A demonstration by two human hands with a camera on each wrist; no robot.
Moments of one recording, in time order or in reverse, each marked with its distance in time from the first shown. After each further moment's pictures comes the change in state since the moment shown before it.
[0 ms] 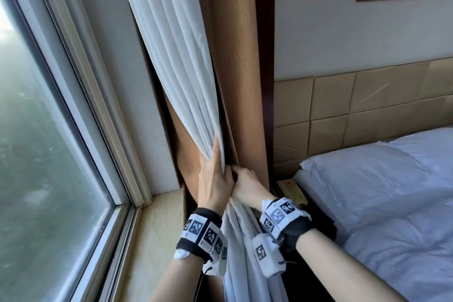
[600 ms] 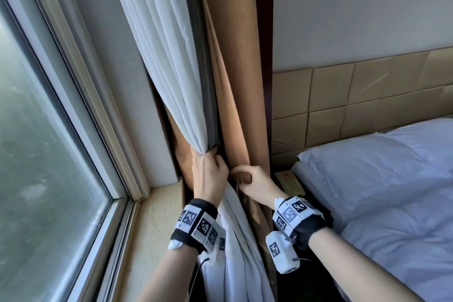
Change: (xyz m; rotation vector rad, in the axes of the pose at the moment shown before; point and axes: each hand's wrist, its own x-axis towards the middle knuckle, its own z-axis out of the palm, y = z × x) left_hand 0.007 -0.012 0.002 0.141 -0.012 -0.199; right_hand -0.004 0.044 0.000 0.075 0.042 -0.082
